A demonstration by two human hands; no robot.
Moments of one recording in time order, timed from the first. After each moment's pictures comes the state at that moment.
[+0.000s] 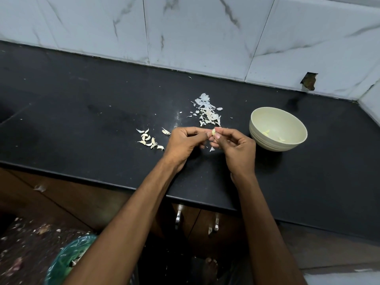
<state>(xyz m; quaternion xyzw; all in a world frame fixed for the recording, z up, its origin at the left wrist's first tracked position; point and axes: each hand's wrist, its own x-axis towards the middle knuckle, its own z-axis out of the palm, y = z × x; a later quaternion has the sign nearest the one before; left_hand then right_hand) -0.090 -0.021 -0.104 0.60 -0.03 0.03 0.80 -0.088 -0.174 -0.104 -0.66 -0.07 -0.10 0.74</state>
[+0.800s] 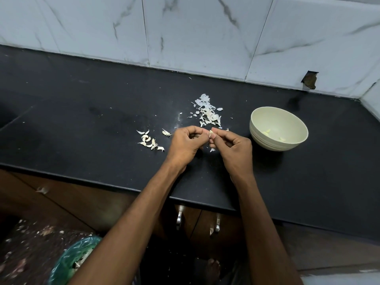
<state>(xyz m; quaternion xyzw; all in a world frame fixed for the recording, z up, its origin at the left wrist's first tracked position) -0.091 -0.029 -0.102 0.67 0.00 0.09 0.74 -0.085 -0.172 -0.108 -0.71 -0.07 -0.10 0.69</state>
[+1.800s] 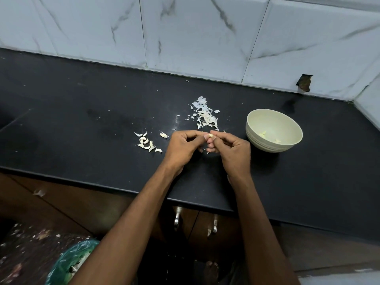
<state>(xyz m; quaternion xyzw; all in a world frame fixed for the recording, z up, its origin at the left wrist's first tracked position) -0.091 -0.025 -0.105 0.67 -0.04 0.08 0.74 -0.090 -0.173 -0.101 -0.67 -0.06 -0.08 0.73</state>
